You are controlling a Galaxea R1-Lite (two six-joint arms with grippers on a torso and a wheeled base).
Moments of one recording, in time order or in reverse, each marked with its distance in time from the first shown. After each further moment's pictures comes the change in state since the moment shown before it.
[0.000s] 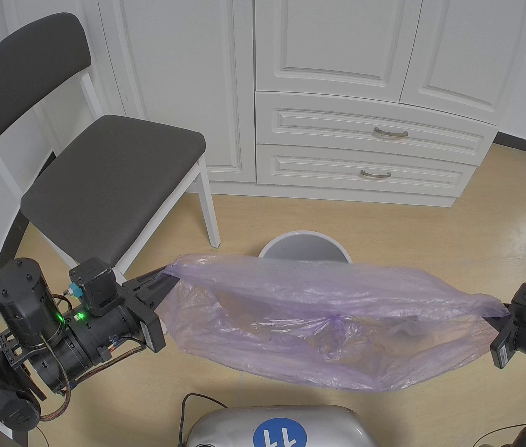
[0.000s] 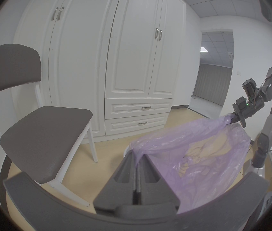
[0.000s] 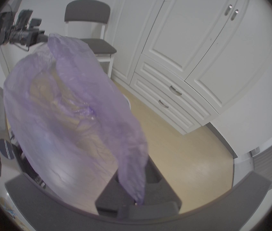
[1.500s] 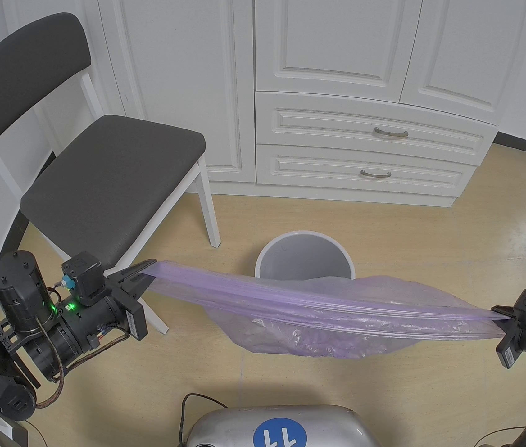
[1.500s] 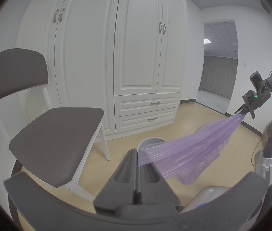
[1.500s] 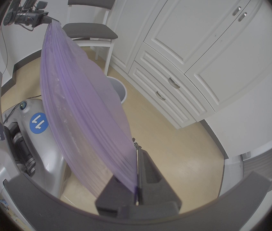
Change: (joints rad) left arm 0.162 0.020 0.003 0.005 -0.019 0.076; right arm -0.193 -0.013 0.038 0.017 0.037 -0.145
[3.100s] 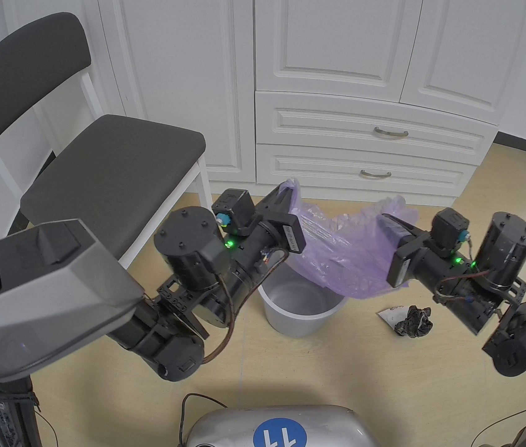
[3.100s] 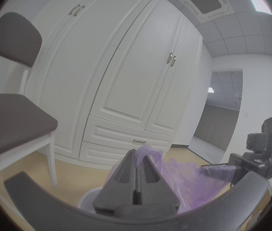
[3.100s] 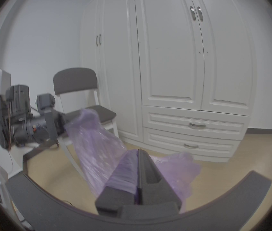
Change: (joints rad) left arm -0.320 0.564 -0.733 -0.203 0.214 -0.269; right arm 0.271 0.689 -0.131 -1.156 0.169 0.486
